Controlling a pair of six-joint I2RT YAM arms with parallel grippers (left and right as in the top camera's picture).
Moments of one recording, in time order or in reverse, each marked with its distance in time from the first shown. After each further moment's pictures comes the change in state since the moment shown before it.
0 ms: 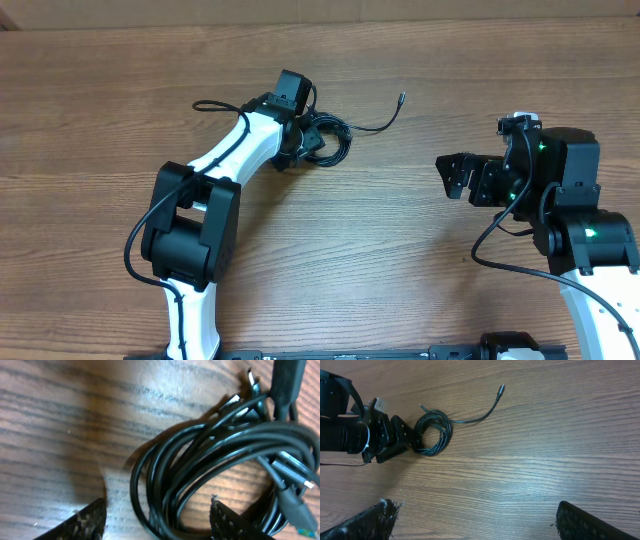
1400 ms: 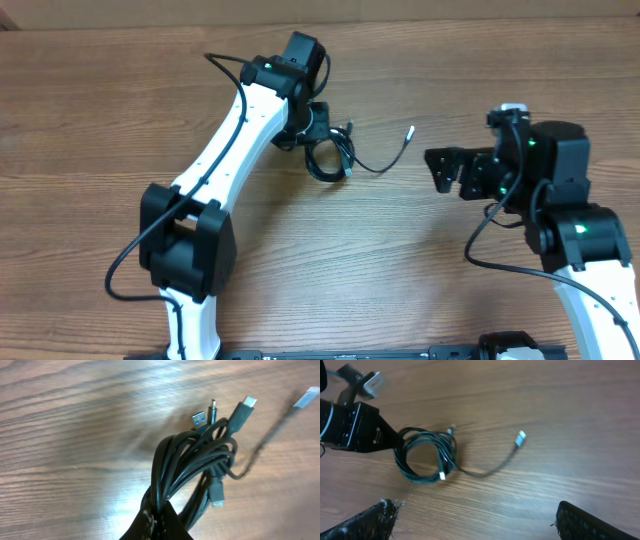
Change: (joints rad) left arm -0.058 -0.064 0.353 -0.501 0.052 0.467; right arm 0.070 0.024 0.001 0.103 -0.023 0.002
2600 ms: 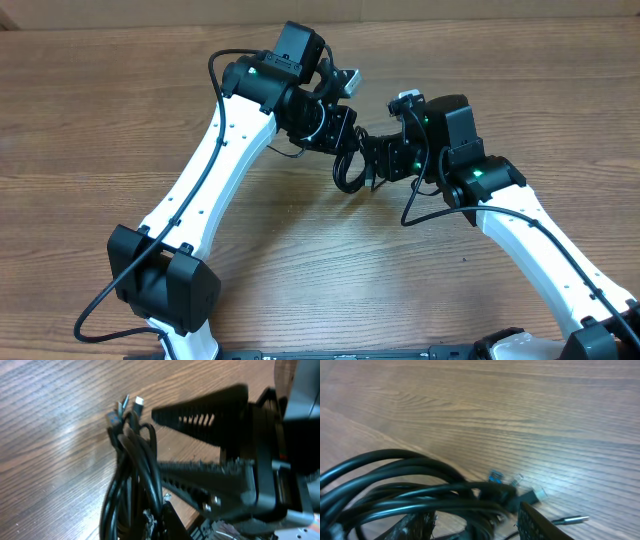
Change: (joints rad) left arm -0.021 -0.161 0.001 -0.046 0.504 0.258; right arm 0.259 0.380 0.002 0.338 0.023 0.003
